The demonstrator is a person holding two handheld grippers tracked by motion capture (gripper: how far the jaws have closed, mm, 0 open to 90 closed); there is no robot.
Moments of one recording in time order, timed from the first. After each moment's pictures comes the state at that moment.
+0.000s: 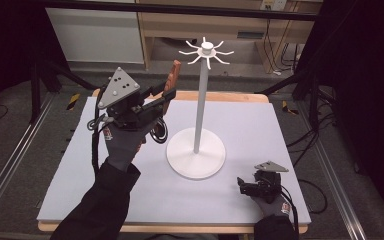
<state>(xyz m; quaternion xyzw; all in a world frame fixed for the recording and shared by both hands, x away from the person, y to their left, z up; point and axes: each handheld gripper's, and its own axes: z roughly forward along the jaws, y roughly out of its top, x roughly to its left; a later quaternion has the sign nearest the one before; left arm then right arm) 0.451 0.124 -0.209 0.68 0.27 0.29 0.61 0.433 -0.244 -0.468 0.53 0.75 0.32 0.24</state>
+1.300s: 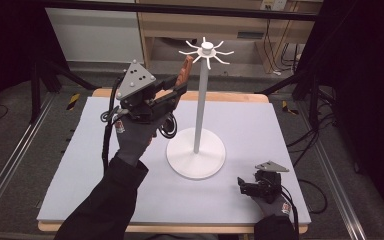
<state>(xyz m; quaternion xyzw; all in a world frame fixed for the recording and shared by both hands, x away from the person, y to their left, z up) 0.463 0.102 -0.202 0.69 0.27 0.29 0.61 0.433 -0.244 -0.467 0.53 0.75 0.33 0.23</state>
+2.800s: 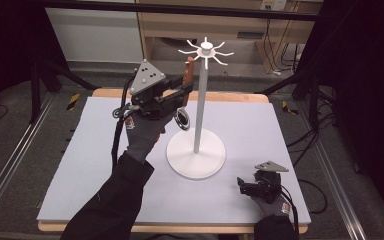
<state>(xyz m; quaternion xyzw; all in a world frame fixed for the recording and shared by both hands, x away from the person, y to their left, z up) 0.480 0.089 -0.212 0.69 0.28 0.28 0.60 0.434 -0.244 -0.468 0.53 0.75 0.32 0.23</state>
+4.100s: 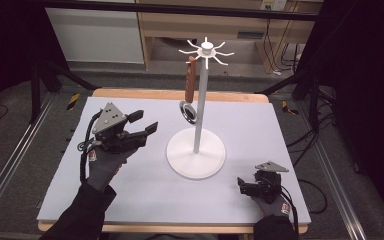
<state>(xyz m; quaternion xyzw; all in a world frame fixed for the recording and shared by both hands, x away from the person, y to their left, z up) 0.460 0.177 -0.302 0.73 0.32 0.26 0.54 0.433 -0.244 -0.470 0.54 0.74 0.32 0.23</state>
